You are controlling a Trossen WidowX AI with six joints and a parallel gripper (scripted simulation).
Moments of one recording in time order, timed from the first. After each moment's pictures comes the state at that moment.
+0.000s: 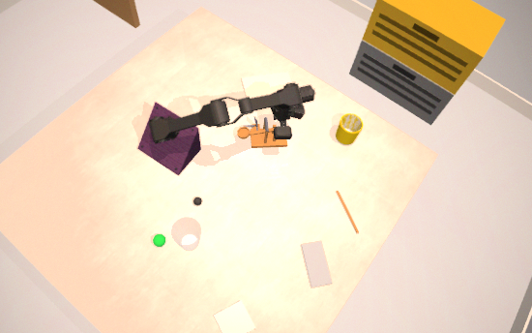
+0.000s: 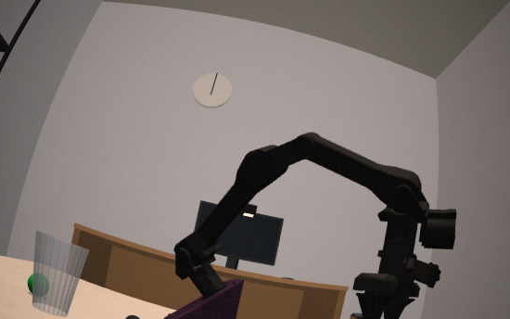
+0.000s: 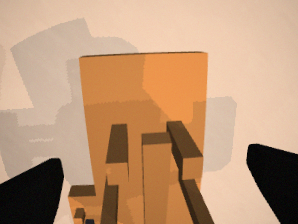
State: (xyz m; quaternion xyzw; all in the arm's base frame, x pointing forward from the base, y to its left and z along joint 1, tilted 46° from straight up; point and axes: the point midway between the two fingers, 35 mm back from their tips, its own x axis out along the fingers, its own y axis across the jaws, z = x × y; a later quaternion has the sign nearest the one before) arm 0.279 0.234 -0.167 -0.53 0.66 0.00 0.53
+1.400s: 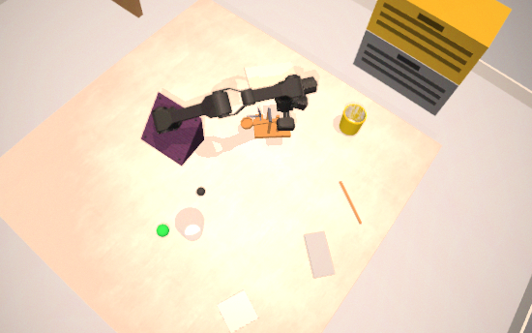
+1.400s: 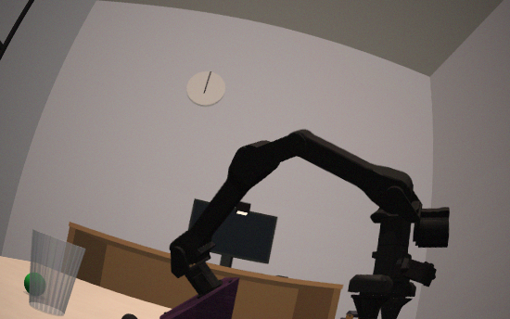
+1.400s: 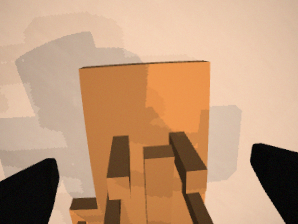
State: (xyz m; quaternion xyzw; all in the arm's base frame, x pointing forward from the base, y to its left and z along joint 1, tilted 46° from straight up) arm 0.280 0.231 -0.173 -0.52 0.65 0.01 0.55
